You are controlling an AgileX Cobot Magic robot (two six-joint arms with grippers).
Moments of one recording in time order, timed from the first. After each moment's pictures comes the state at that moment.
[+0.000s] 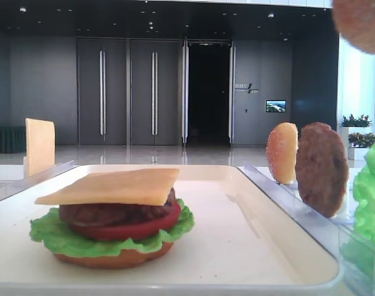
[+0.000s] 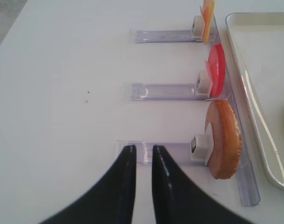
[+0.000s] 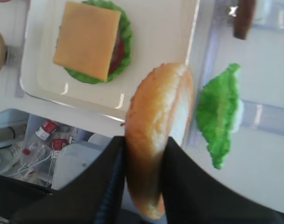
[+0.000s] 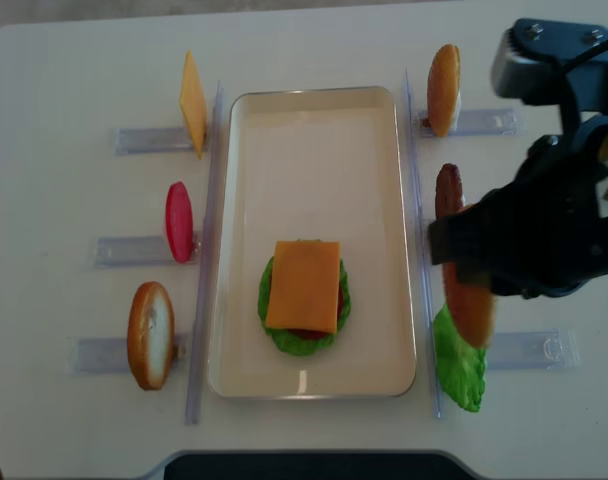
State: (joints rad) left arm 0.15 -0.02 -0.47 -0.03 1.11 0.09; right arm 0.79 1.15 -1.06 0.10 1.16 0.55
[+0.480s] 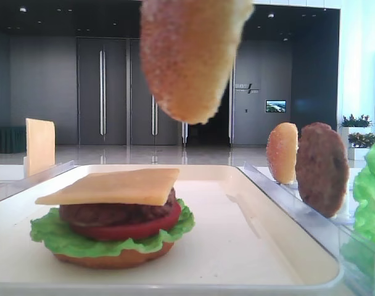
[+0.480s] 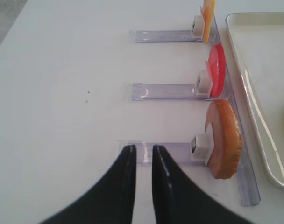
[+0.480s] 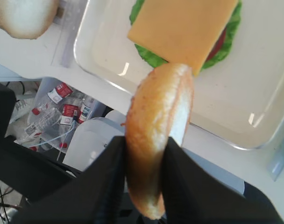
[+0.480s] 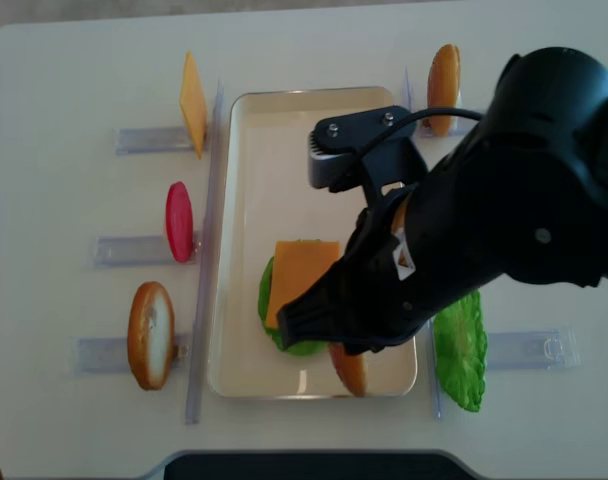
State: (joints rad) left arm 0.15 -0.02 -0.47 -0.03 1.11 0.09; right arm 1.03 1.45 -1.18 0.16 1.02 0.54
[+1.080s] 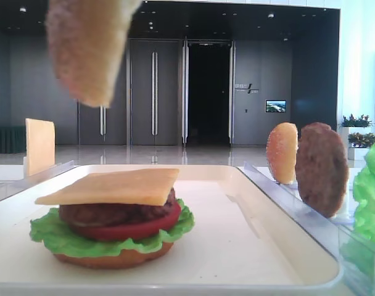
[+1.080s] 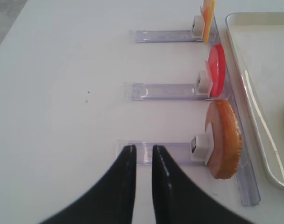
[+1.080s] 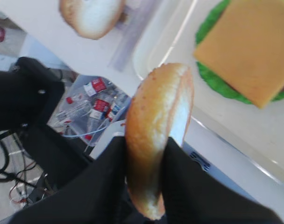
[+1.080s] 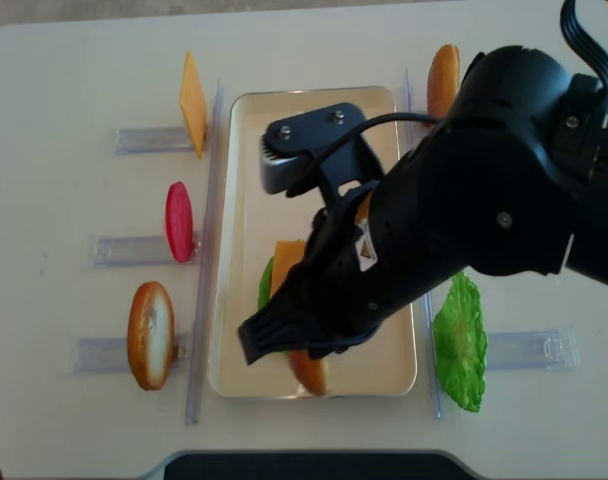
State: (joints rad) left arm 0.15 -0.02 -0.47 -0.03 1.11 0.09; right arm 1.04 1.49 -1.22 0.32 0.92 0.32
